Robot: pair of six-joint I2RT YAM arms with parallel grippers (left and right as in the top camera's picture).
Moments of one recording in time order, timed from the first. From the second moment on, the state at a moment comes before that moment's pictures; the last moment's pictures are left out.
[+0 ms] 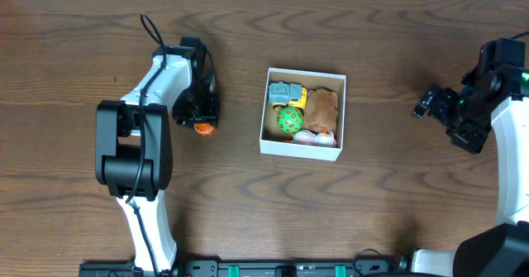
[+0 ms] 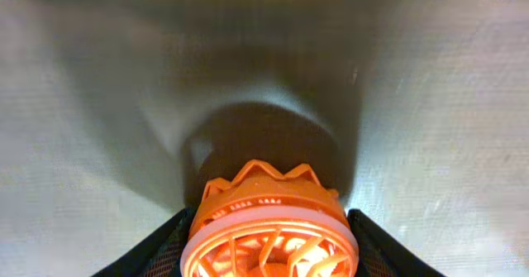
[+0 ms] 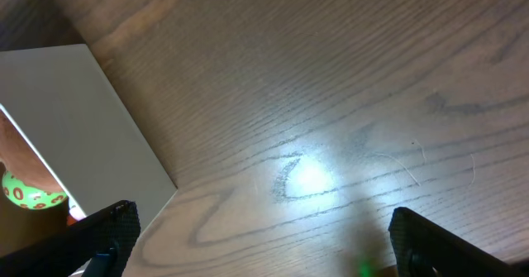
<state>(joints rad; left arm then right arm) -0.12 2.14 1.52 -1.10 0.10 -0.07 -0.24 1.54 1.40 -1.28 -0.14 0.40</state>
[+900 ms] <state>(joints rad) -0.58 1.84 1.77 -1.00 0.12 -0.06 -0.24 1.54 1.40 -1.27 -0.14 0.40</state>
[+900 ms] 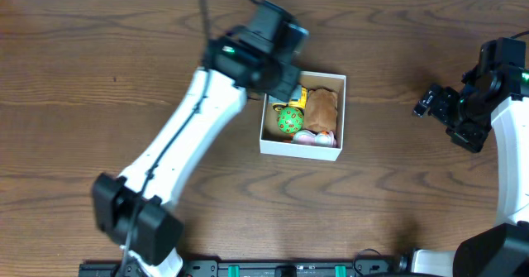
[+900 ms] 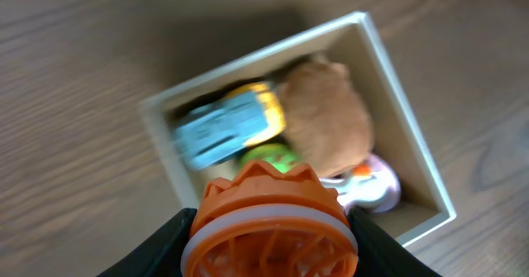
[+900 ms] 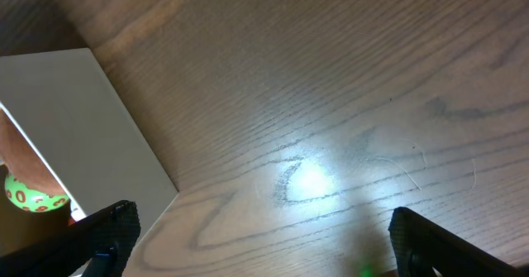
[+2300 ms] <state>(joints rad) -0.13 1.35 1.84 -1.29 -0.10 -0.15 0.02 1.18 1.39 -1.08 -0.33 0.08</state>
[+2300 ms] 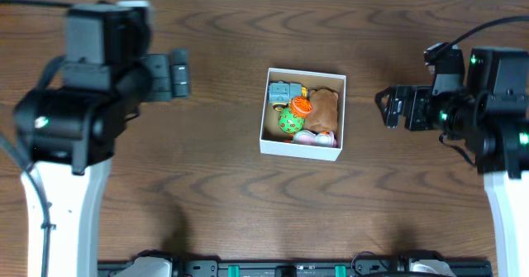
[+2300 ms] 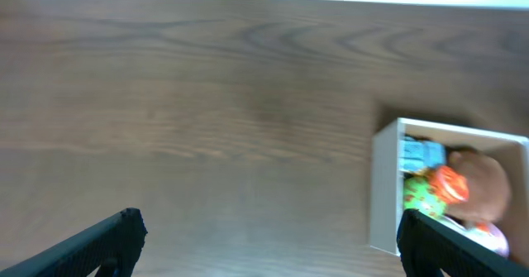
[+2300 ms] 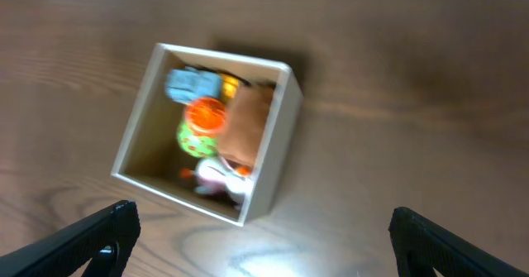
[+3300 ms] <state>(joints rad) -0.08 1.33 1.84 -1.30 -0.11 -0.15 0.06 1.04 1.39 -1.05 -0.32 0.16</state>
